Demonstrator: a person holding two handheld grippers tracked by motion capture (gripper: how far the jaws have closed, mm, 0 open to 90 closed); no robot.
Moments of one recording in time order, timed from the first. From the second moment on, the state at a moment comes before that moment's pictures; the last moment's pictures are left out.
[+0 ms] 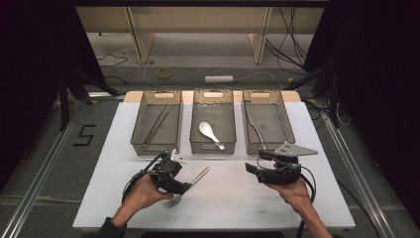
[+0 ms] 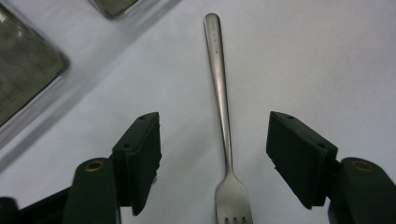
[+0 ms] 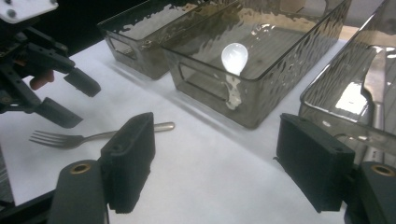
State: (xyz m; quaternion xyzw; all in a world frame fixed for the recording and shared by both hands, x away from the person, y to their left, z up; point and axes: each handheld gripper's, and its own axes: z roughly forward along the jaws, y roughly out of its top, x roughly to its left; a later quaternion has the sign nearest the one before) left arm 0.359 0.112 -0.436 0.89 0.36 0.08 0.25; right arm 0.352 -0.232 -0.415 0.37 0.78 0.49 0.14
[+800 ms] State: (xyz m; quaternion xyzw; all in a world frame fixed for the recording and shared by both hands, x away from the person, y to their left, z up) left arm 0.368 0.099 -0.445 0.92 0.33 0.05 0.19; right arm 0.337 -0.225 -0.424 0.36 0.79 0.48 0.12
